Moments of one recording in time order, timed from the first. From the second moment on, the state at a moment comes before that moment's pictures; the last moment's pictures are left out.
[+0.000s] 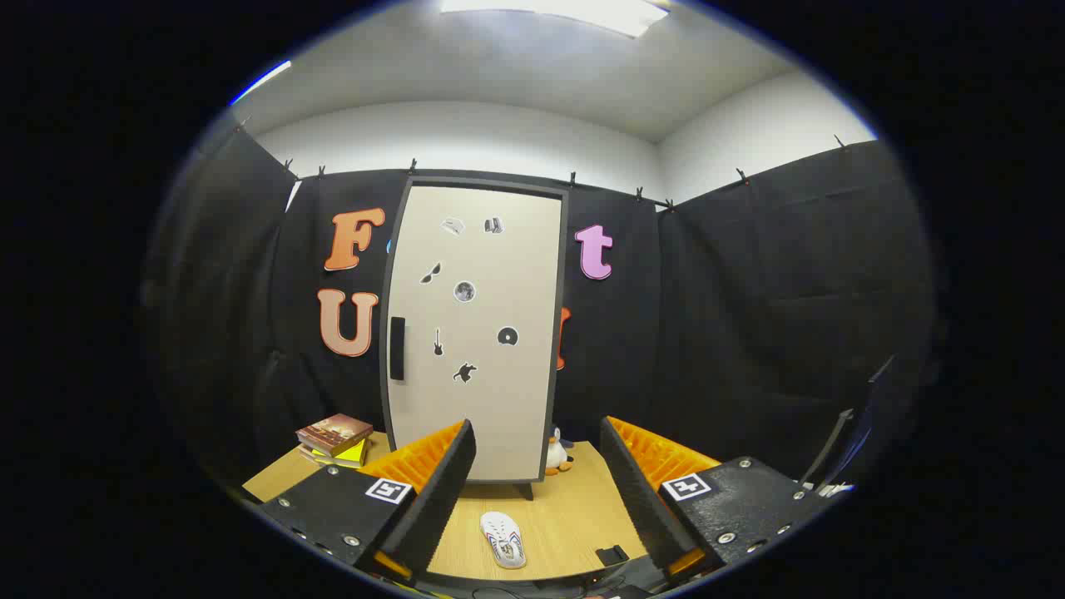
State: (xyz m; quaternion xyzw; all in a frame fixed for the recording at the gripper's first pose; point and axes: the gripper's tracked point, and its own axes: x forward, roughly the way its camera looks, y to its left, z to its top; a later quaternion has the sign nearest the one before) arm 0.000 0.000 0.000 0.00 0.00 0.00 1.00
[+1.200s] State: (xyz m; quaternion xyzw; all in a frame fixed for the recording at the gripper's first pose) arm 0.067 0.117 -0.007 0.04 0.02 0.07 1.00
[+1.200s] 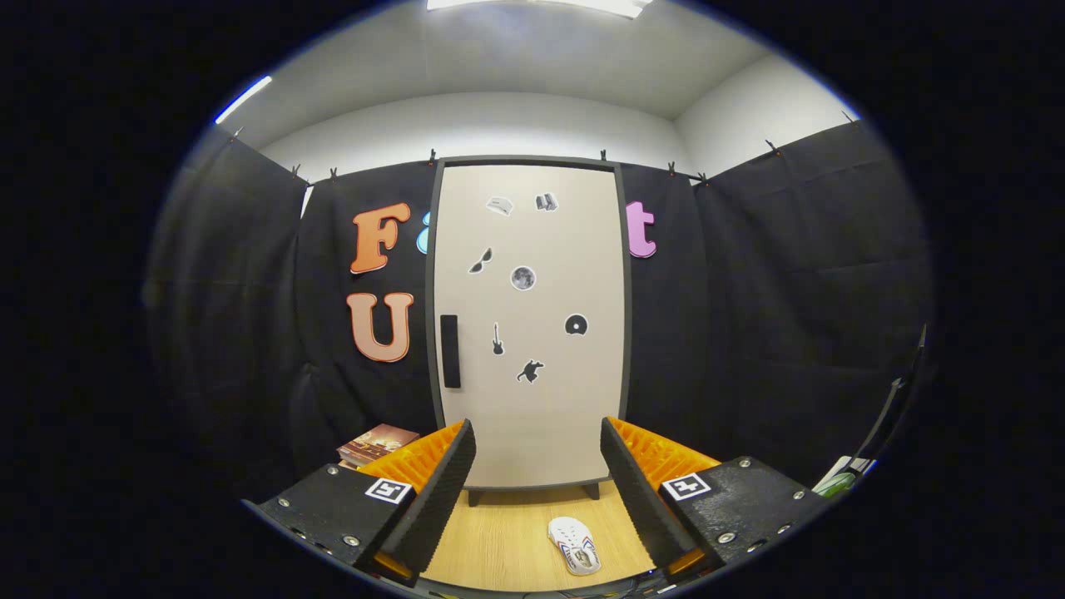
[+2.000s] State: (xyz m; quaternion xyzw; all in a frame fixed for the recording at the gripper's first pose) arm 0.237 0.262 -0.006 0.00 0.04 0.10 0.99
